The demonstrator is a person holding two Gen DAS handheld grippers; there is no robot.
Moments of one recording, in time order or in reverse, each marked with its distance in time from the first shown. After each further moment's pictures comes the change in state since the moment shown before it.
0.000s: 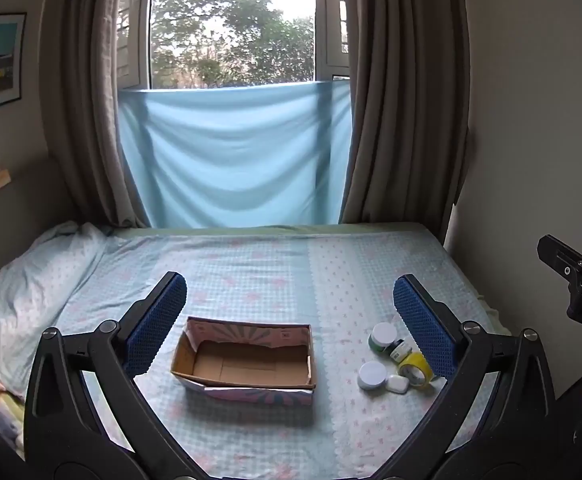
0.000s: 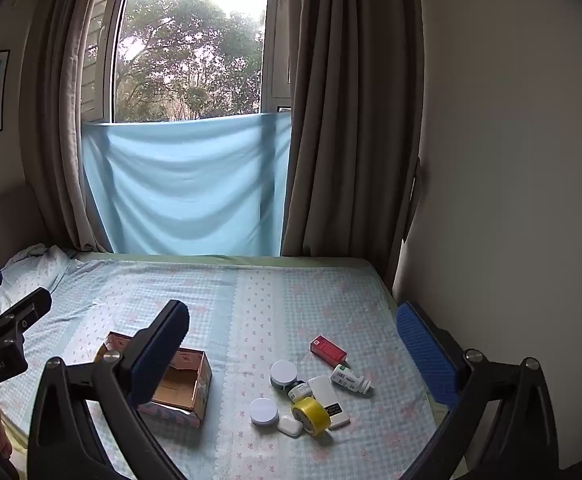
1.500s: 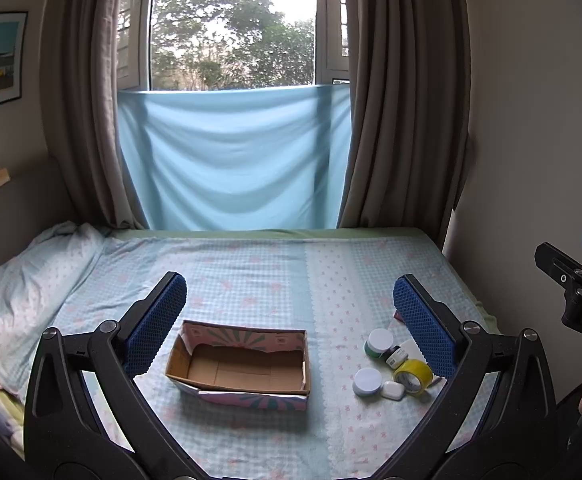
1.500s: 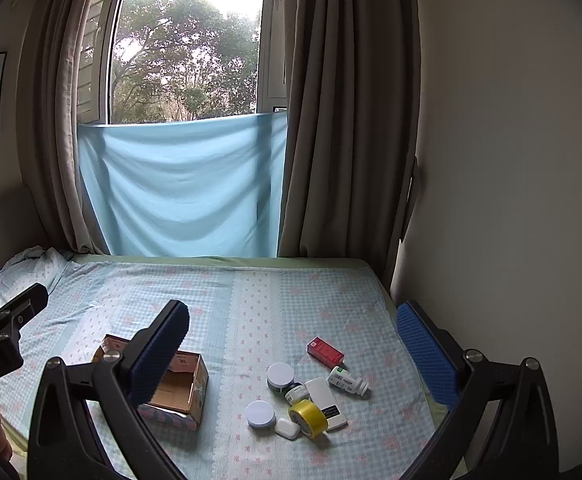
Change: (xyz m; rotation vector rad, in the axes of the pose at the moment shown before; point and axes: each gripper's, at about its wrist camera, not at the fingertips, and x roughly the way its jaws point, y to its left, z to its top) left arm 0.004 -0.004 0.003 -0.004 -0.009 -0.004; right arm 0.003 -0.004 0.004 0.003 -0.001 -0.008
